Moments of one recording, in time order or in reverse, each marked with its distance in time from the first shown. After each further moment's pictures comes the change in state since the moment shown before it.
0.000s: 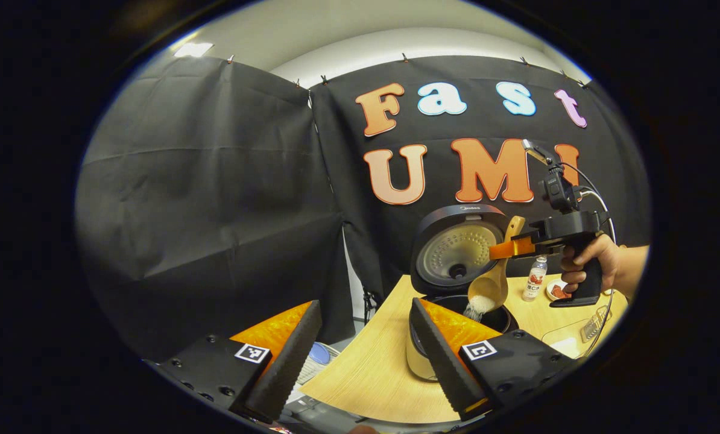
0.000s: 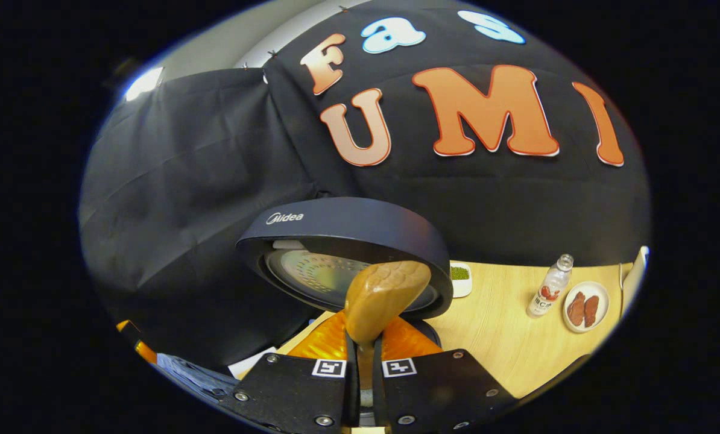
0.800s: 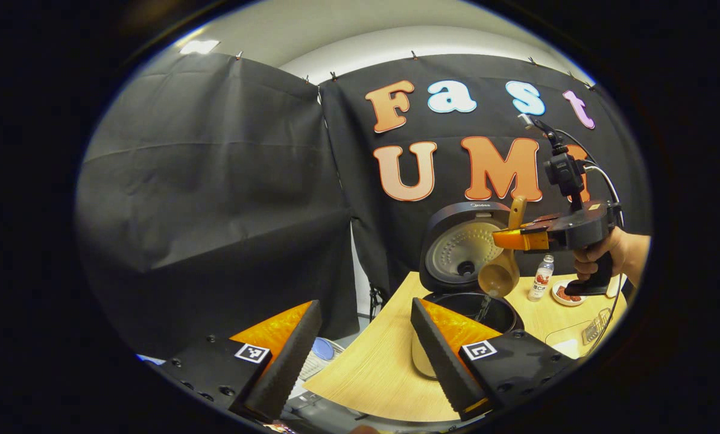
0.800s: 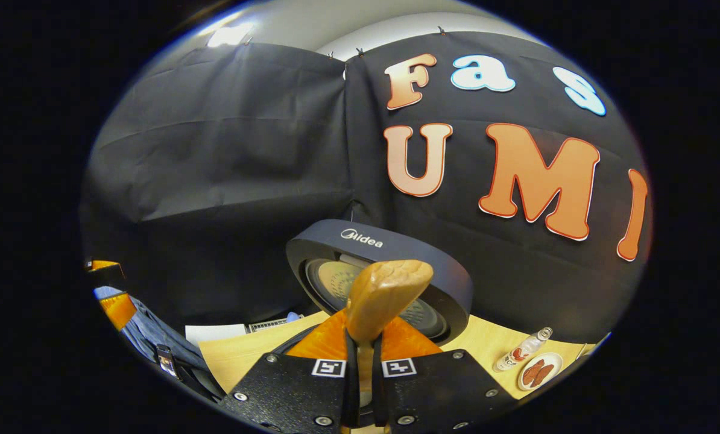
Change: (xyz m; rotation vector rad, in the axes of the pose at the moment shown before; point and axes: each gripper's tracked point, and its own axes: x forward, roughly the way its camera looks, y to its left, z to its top) left arm -0.003 0.004 -0.005 -0.012 0.020 0.028; right arm -0.005 0.008 0.017 -0.342 -0.088 0.094
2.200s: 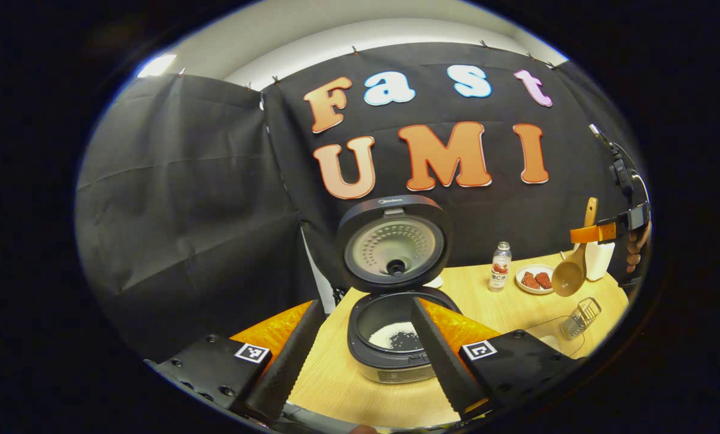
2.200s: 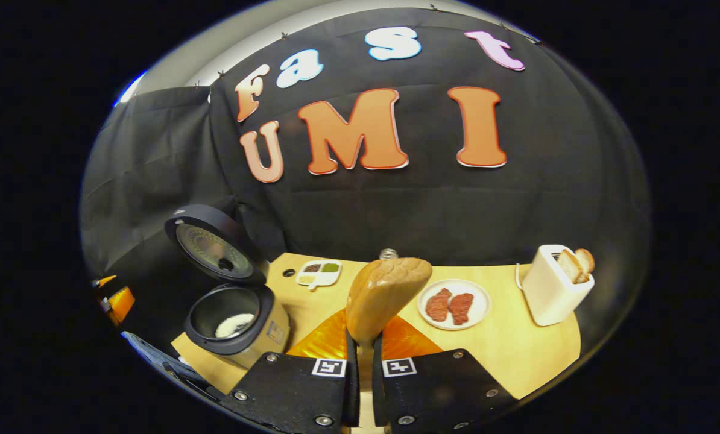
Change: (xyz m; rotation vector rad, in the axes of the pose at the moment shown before) left arm -0.002 -0.151 0.007 0.143 0.019 -0.189; right arm -0.223 -0.240 -0.139 0.386 0.107 -0.450
